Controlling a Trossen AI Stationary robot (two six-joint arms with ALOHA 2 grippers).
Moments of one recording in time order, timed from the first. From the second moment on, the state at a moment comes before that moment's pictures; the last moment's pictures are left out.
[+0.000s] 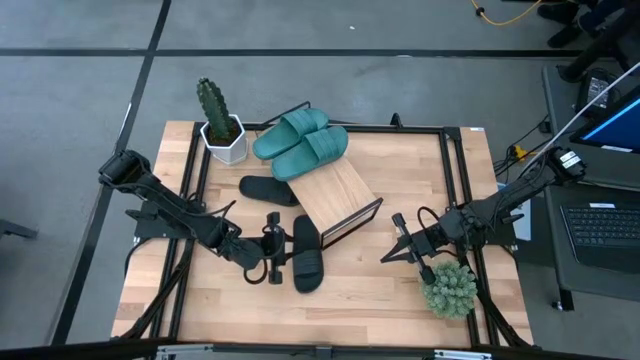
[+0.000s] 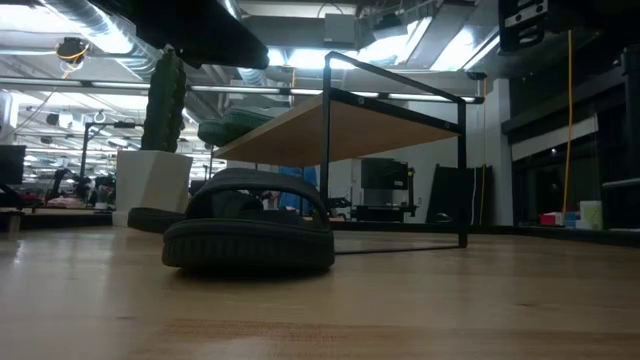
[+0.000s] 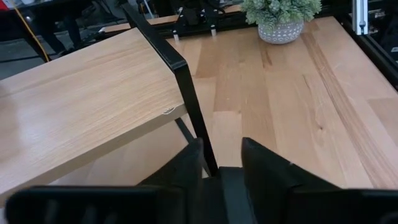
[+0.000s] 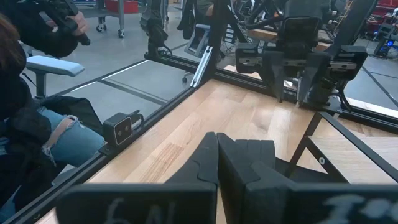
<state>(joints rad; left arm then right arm) -0.51 1.42 0.74 0.18 -0.64 -0.16 0.49 0.97 0.38 0.44 0.06 -0.11</state>
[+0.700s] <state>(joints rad) -0.50 1.42 0.74 0.16 -0.45 -0.19 0.49 0.97 0.38 0.44 0.06 -0.11</state>
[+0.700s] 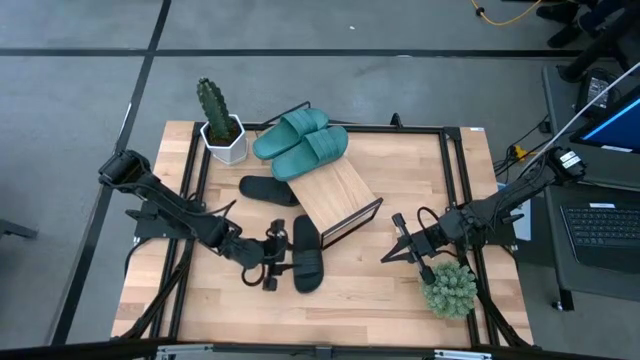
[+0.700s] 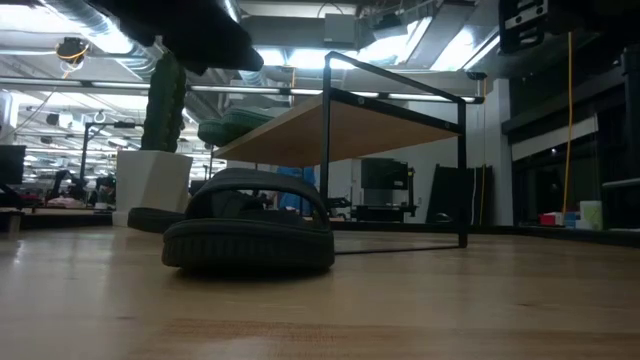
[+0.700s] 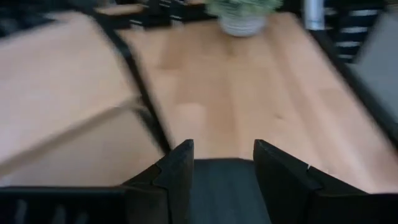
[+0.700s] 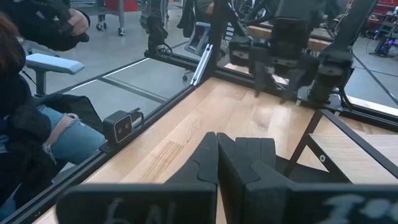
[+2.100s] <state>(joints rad) -0.34 1.57 0.74 0.07 -0.09 -0.42 0.49 0.97 0.38 0.42 0.06 -0.11</state>
